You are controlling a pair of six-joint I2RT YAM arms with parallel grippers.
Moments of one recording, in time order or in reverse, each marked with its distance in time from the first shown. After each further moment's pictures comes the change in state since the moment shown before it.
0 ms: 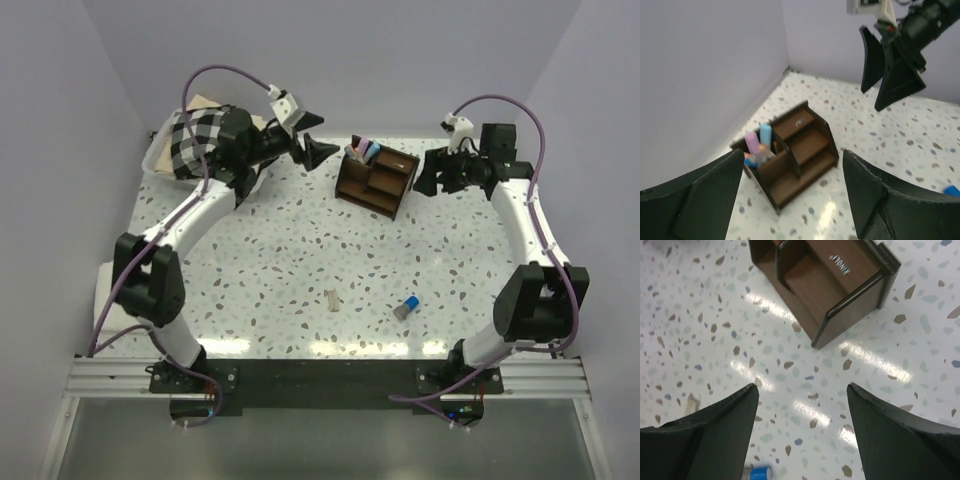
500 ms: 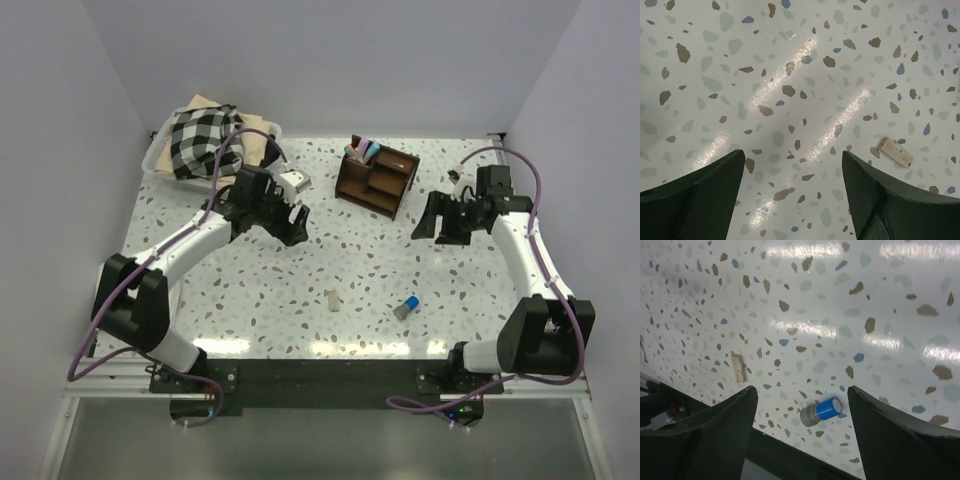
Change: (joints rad) left arm -0.056 -0.194 -0.340 -0.758 -0.333 0.140; right arm -0.016 -0.202 -0.303 -0.210 0.053 0.295
